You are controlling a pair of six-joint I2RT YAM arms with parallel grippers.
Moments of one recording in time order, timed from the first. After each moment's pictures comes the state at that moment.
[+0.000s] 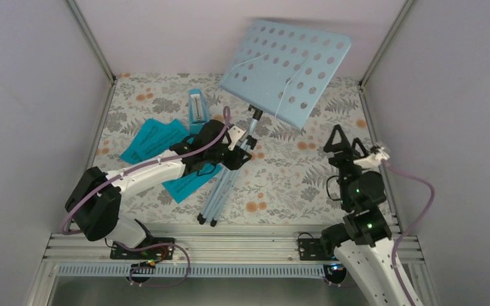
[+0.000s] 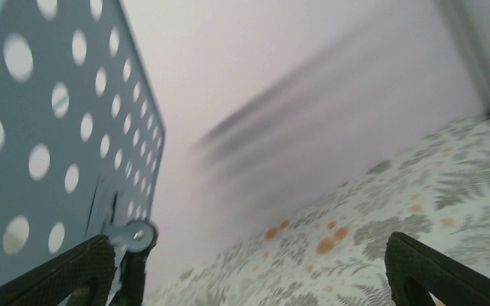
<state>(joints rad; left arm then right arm) -0.78 1.47 0.96 -0.13 0.24 -0.23 0.37 0.40 0.53 -0.03 0.38 0.65</state>
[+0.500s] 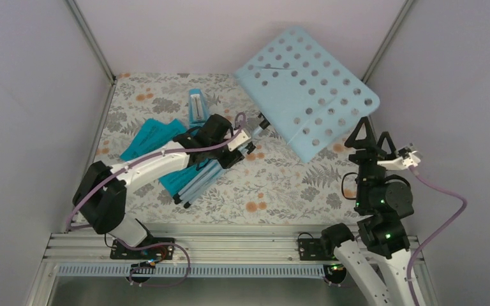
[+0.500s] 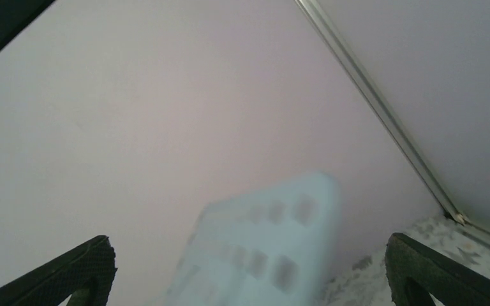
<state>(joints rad) -0.74 1.52 1.10 -0.39 0.17 0.17 0.37 0.31 0.71 -0.10 0.54 0.55</state>
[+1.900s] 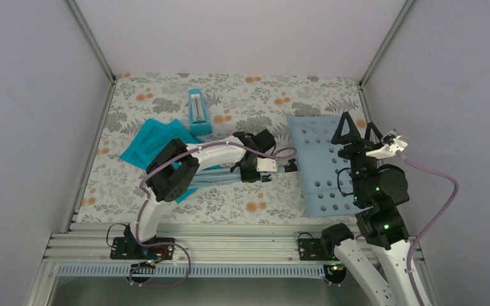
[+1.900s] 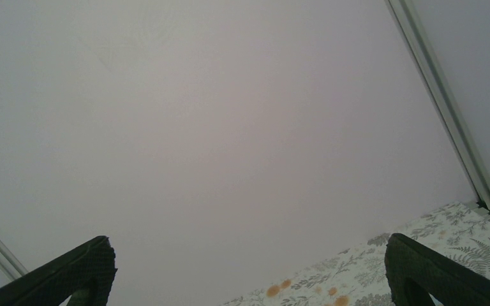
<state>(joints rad) -0.90 2.14 1.60 -0.83 0.05 0.53 0.37 0.42 0.78 -0.13 0.36 0.48</state>
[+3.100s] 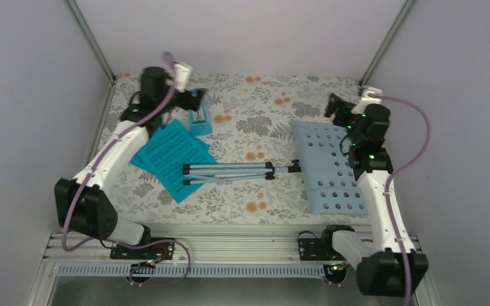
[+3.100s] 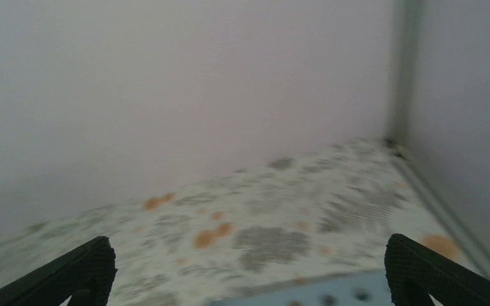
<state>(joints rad) -0.37 1.48 1.33 -0.26 0.17 0.16 0.05 1.00 0.97 -0.15 0.00 0.25</state>
